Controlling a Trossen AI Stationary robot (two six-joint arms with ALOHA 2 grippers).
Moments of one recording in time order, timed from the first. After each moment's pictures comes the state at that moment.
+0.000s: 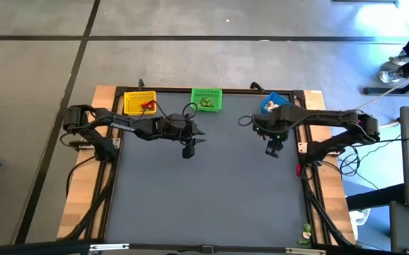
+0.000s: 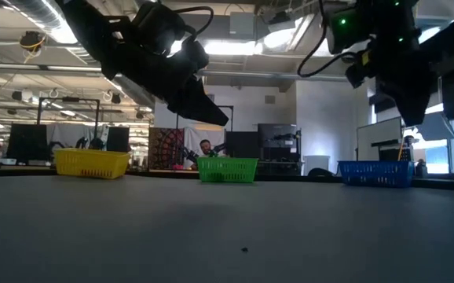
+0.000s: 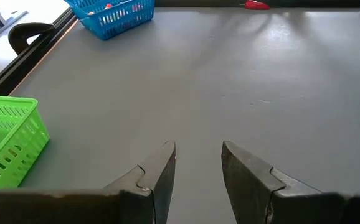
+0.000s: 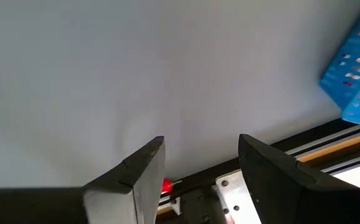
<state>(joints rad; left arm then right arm) 0.18 1.58 0.73 0.33 0.02 0.08 -0.21 1.35 1.05 -1.38 0.02 0.19</state>
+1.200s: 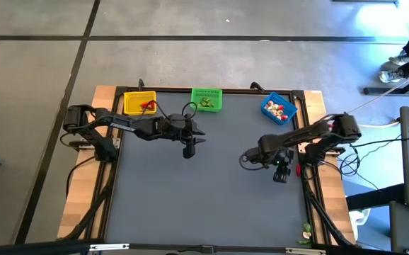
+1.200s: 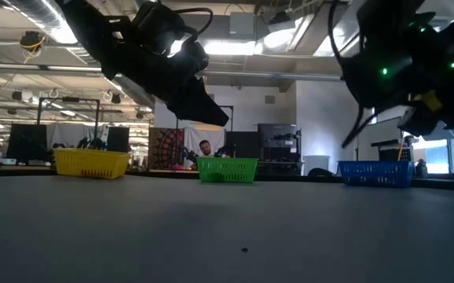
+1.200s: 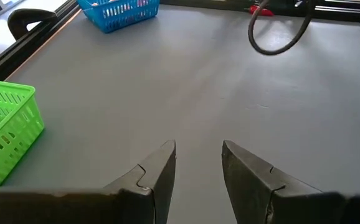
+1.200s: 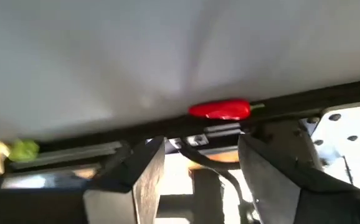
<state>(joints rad) 0.18 1.58 0.73 0.33 0.02 0.00 0.11 1.60 0.89 -1.43 -0.27 0.34</state>
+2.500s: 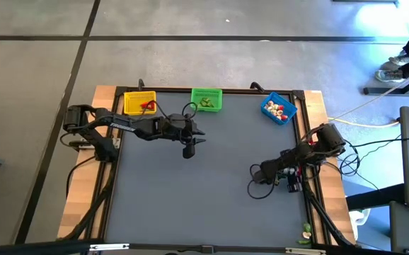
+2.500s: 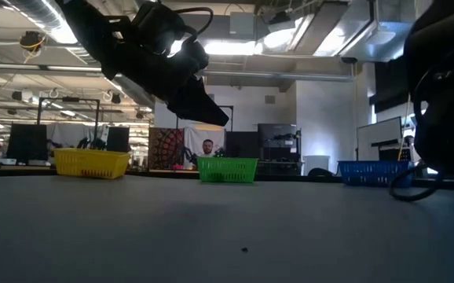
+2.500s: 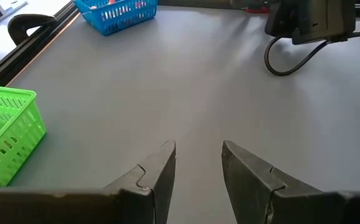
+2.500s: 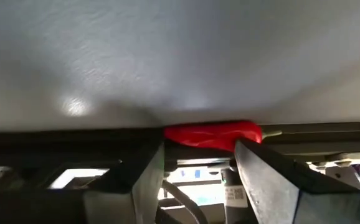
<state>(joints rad) 0.18 1.58 0.73 0.33 0.02 0.03 0.39 1.85 0.69 -1.24 -0.20 0.21</state>
